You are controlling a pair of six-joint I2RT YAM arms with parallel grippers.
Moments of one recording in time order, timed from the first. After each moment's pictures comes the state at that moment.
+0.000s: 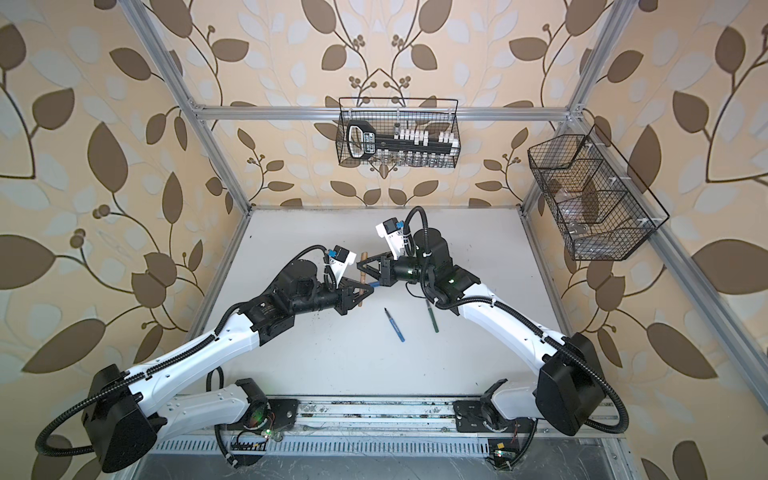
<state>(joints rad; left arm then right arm) -0.67 1.11 0.82 -0.10 0.36 -0.42 0.62 1.37 1.04 0.07 -0.60 0.52</state>
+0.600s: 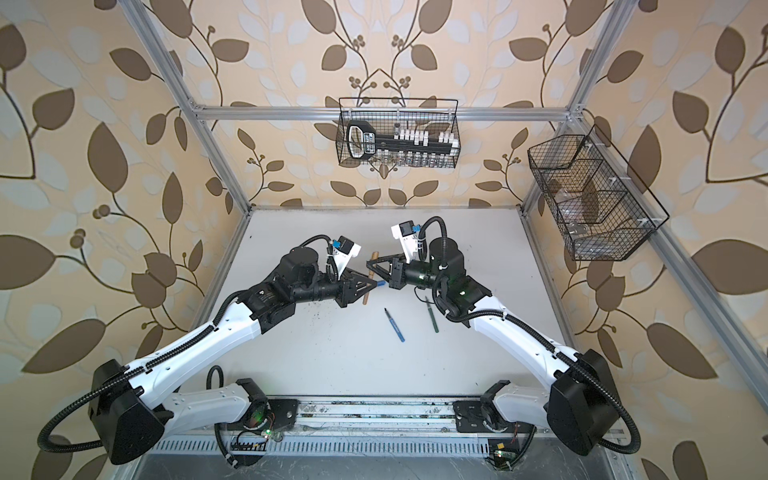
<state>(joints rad) -0.64 1.16 0.94 -0.16 0.49 -0.34 0.55 1.26 0.91 0.19 -0.61 0.62</state>
